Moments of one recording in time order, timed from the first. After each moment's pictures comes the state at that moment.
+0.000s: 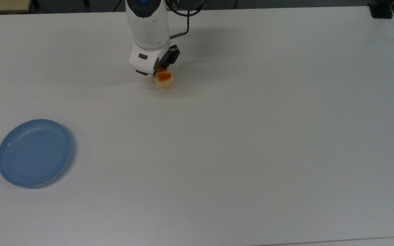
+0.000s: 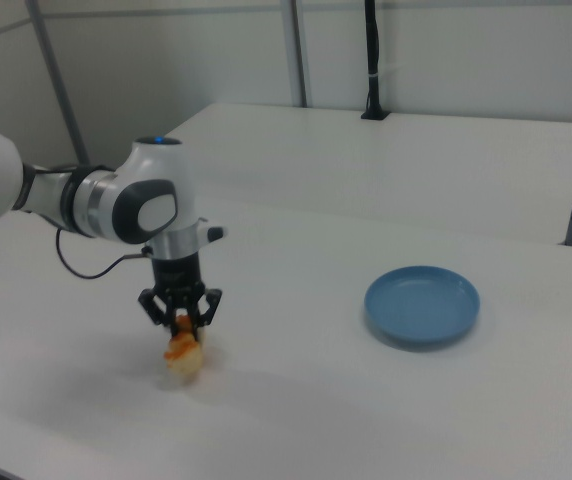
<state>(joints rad) -0.04 0.13 0.04 -2.11 -0.03 2.09 -0.47</state>
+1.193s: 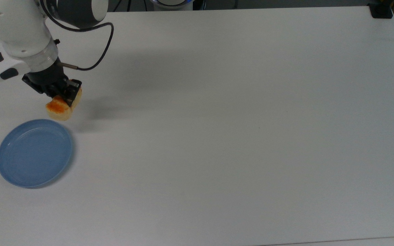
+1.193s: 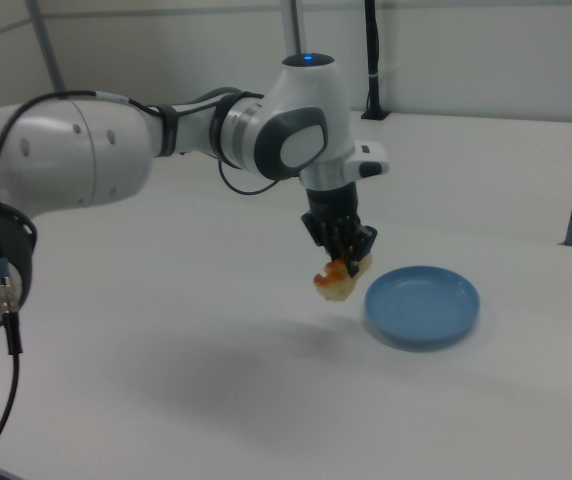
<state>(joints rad) -0.26 0.50 -0.07 -1.37 0.00 1.96 -0.10</state>
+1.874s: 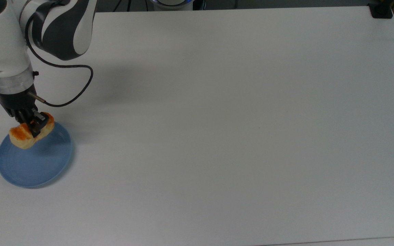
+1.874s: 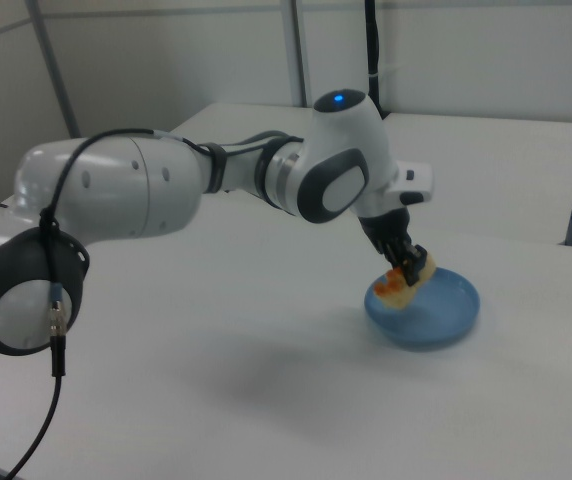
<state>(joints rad) -0.30 0.66 -0.11 -1.27 0.00 2.24 0.13</state>
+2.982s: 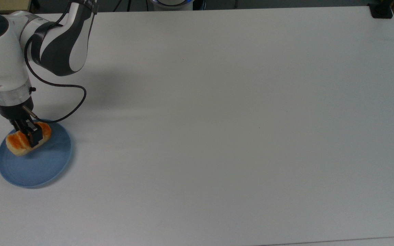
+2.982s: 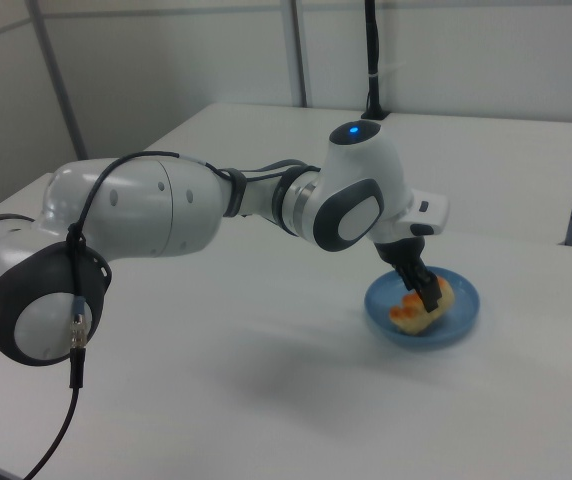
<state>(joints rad) -0.32 0.74 -0.12 -1.26 0.00 2.31 0.28</state>
